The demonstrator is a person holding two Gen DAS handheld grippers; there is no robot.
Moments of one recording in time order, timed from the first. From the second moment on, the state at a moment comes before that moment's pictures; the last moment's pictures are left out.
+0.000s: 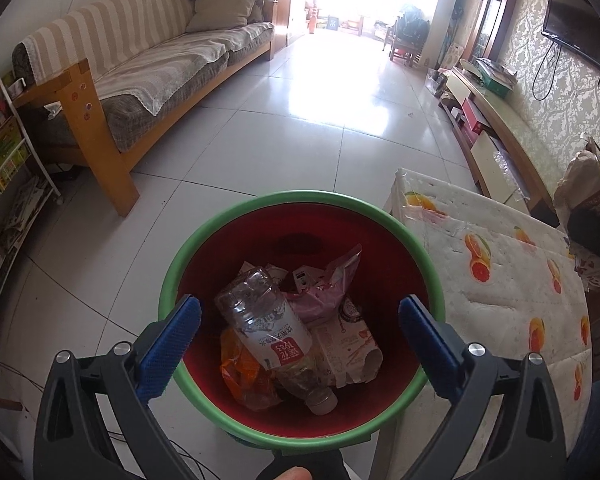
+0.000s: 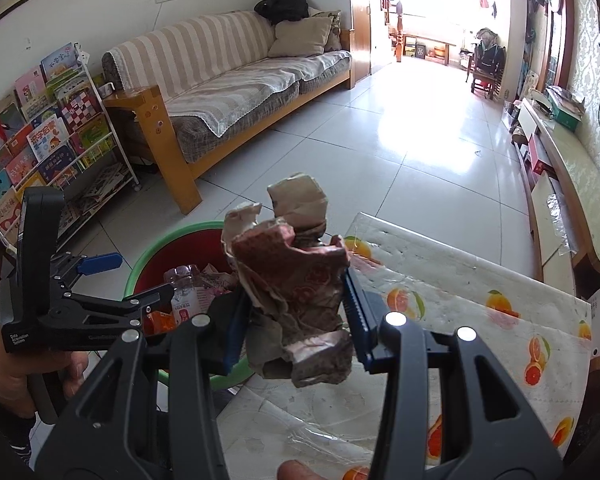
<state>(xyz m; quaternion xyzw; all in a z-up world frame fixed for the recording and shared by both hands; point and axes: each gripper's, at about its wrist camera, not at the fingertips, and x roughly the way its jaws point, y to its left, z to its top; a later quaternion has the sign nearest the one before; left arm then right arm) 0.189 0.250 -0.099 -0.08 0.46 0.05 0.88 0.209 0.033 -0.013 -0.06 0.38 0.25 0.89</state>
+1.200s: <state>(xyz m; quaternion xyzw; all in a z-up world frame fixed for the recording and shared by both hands) 0.108 0.373 -0.087 -0.15 0.40 0.18 0.88 0.208 0.170 -0.076 -0.12 0.42 0.32 0.84</state>
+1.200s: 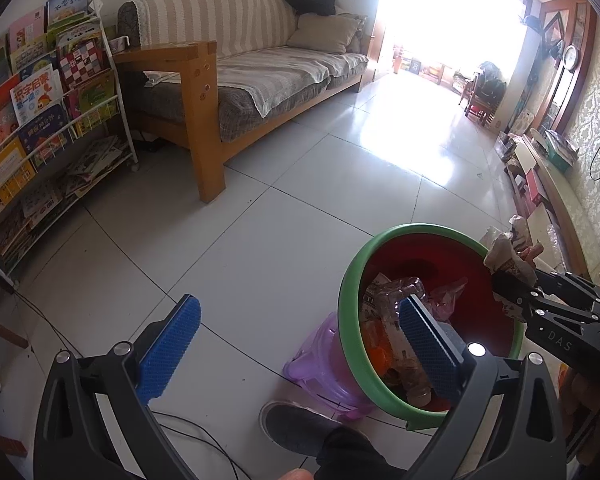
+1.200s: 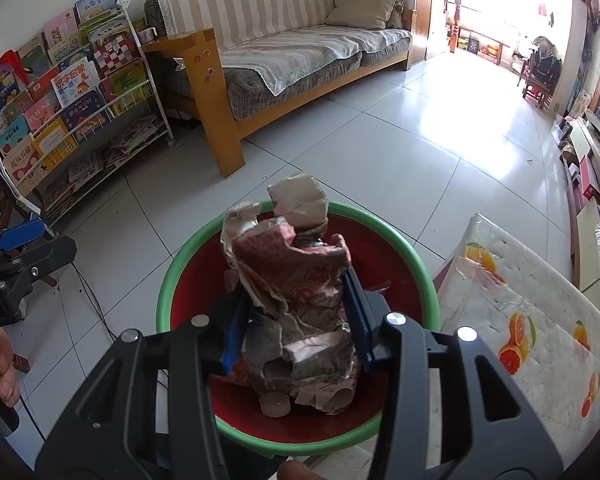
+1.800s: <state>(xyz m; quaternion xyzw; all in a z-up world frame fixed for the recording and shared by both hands) 0.103 0.376 -0.093 -0.15 0.41 0.19 0.88 0.210 0.175 -0.090 -0.12 0.44 0.31 0.84</state>
